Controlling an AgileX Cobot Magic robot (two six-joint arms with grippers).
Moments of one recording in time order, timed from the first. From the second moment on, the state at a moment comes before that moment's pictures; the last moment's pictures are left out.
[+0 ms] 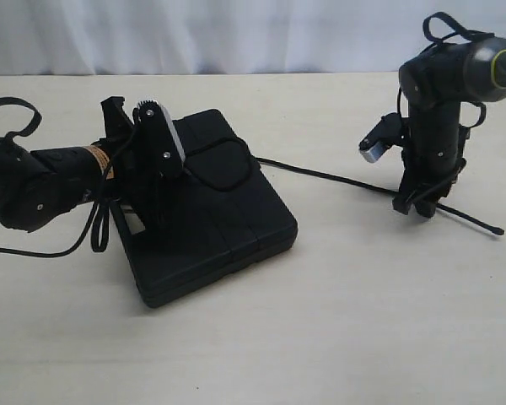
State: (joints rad) left arm -0.28 1.84 -0.75 0.23 -0.43 0.68; right arm 0.14 2.22 -1.53 -0.38 1.07 -0.37
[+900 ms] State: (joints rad) left arm -0.28 1.84 -0.75 0.37 -0.49 0.68; right arm 0.14 2.01 -1.53 0.89 1.02 -0.54
